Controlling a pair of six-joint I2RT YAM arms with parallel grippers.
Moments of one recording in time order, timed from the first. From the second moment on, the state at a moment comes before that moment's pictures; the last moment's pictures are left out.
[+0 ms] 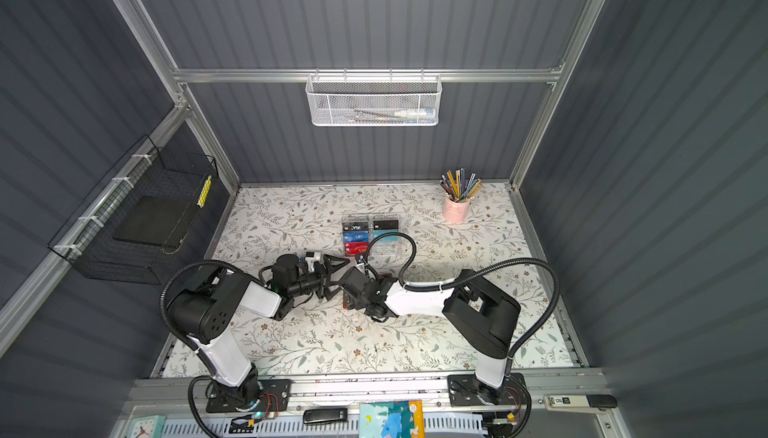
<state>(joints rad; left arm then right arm) -0.37 1.79 0.43 0.96 0.72 -1.43 1.04 1.79 1.01 -0.23 0.43 0.60</state>
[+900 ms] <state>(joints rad) -0.36 1.76 0.44 0.88 0.72 -1.38 1.01 1.80 0.99 -0.26 0.51 0.63</state>
